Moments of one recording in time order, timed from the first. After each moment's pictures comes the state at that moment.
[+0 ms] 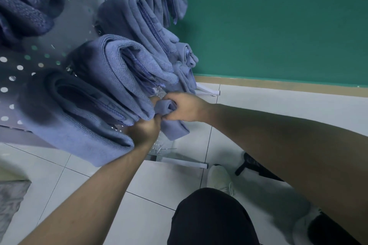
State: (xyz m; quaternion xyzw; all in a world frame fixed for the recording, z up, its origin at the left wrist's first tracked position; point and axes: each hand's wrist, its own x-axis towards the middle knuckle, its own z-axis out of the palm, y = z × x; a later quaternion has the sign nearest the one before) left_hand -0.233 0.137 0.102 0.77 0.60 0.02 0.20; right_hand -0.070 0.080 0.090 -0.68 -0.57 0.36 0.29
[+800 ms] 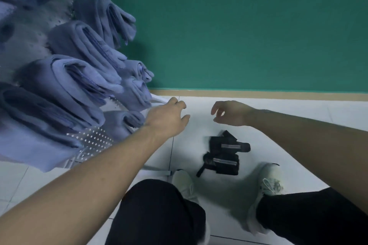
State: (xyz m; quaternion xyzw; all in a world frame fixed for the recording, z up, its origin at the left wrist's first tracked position) left_hand -0.098 0.025 0.145 0.96 0.25 -0.12 0.07; right_hand 0.076 -0.122 0.099 -0.82 -0.40 0.38 0.12
